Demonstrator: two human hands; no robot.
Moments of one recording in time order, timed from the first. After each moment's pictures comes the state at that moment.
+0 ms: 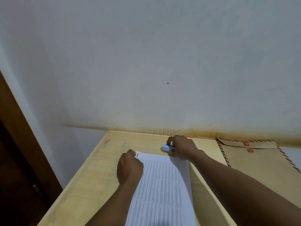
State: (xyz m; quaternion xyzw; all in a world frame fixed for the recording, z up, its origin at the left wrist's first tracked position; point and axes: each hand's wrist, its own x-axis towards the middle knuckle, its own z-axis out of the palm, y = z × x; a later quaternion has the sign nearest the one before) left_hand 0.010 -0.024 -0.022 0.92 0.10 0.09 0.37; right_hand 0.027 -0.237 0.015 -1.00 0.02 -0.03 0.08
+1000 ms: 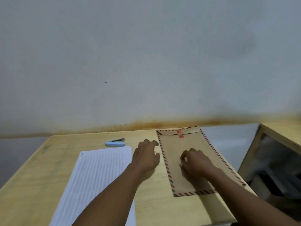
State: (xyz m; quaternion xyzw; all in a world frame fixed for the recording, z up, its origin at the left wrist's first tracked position) left_hand -0.086 -0.210 -0.001 0.89 -0.35 -0.01 0.28; right_hand -0.213 -0.388 0.005 -0.97 0.24 -0.01 0.09
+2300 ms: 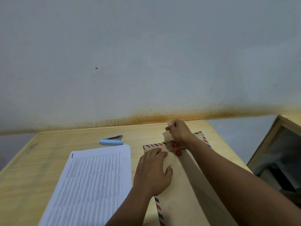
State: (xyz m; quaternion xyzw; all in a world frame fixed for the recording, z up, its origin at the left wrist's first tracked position) left_hand -0.095 -0.224 -0.055 0.89 -0.39 0.03 0.23; right_hand -0.071 -0.401 0.017 -0.84 0.26 -0.13 0.46
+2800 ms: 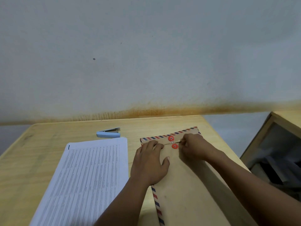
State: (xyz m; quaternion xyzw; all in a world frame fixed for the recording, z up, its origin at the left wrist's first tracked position) left_hand -0.095 -0.226 -0.054 0.89 -0.38 0.03 0.23; right_hand -0.156 -0.417 0.006 -0.96 0.24 0.01 0.15
